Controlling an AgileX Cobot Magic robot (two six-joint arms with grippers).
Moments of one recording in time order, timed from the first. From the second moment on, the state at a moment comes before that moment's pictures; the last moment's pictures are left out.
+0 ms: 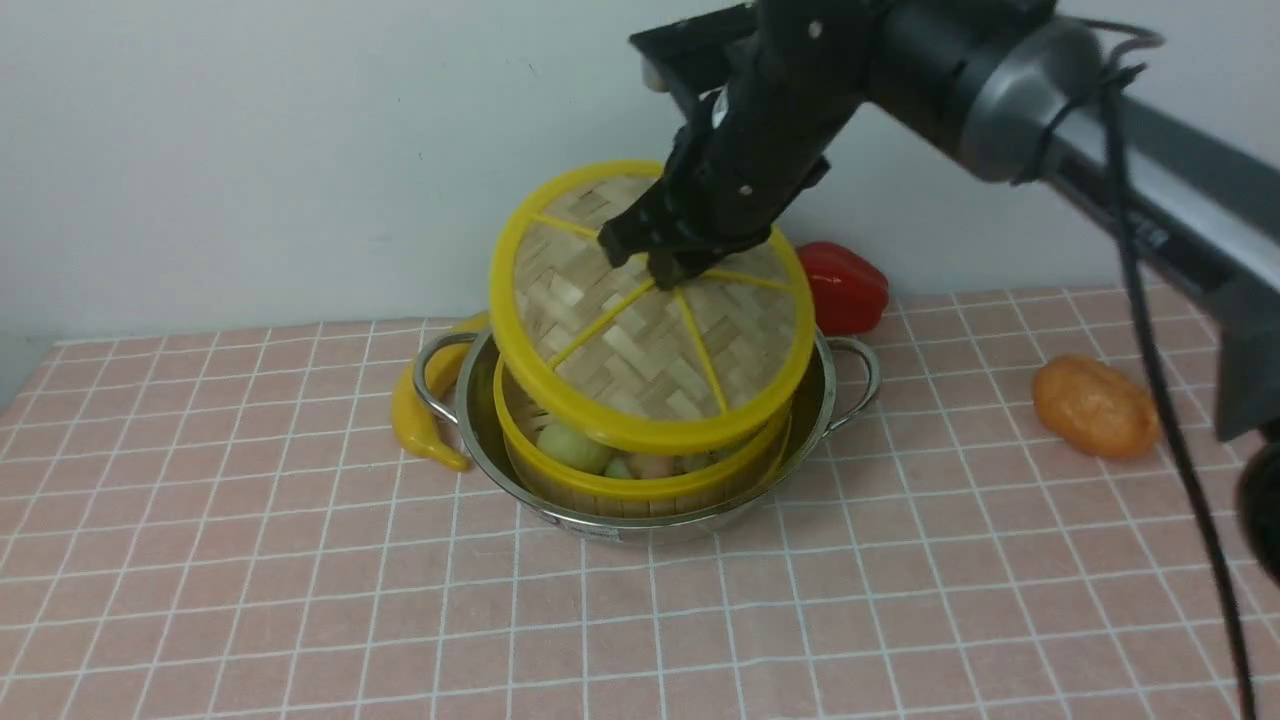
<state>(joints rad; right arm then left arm) 0.59 2.27 -2.32 0.09 1.24 0.08 -0.22 0.21 -0.60 -0.67 0.92 0.44</state>
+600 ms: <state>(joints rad) 0.60 2.38 -2.36 0.05 1.24 0.10 -0.22 0.21 -0.60 -0.66 0.95 0.44</state>
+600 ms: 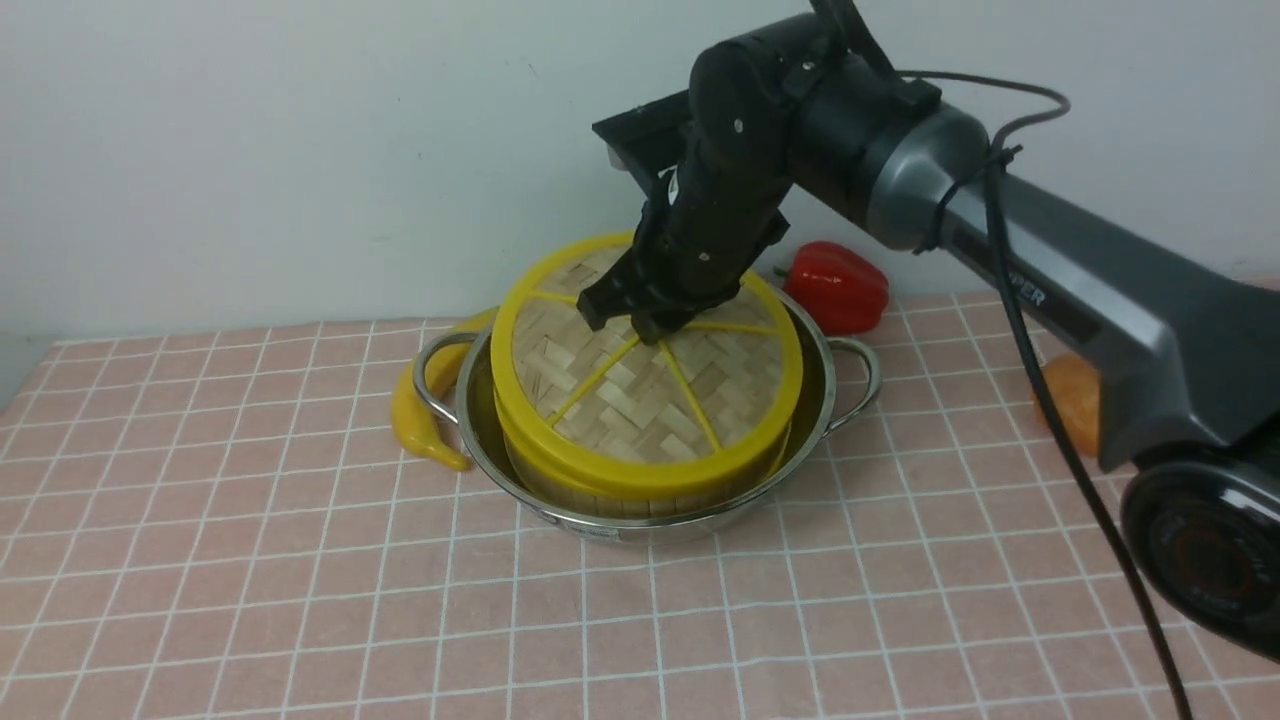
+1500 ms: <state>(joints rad) 0.60 2.38 -2.36 0.06 1.20 0.04 -0.22 0.21 -0.60 -0.66 0.95 0.45</state>
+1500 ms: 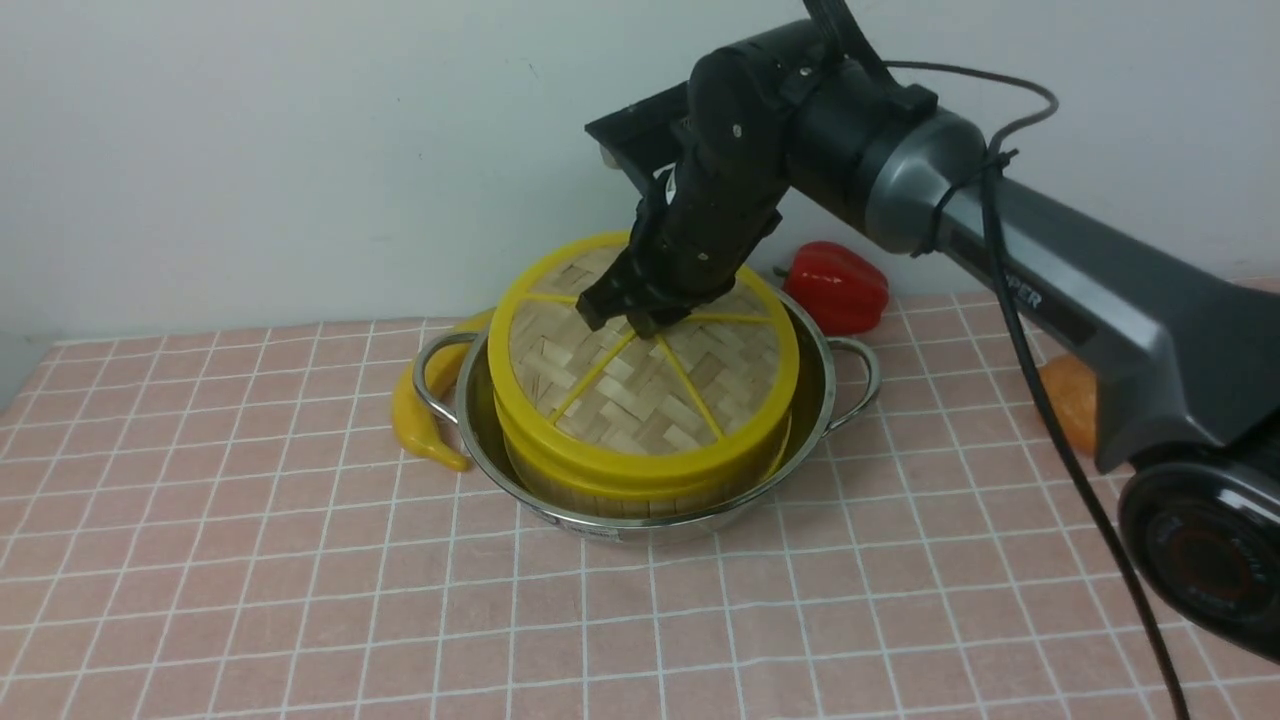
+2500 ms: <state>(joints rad) 0.60 2.42 -2.38 0.08 1.19 0.07 -0.22 0.21 -0.60 -0.66 0.96 0.44</state>
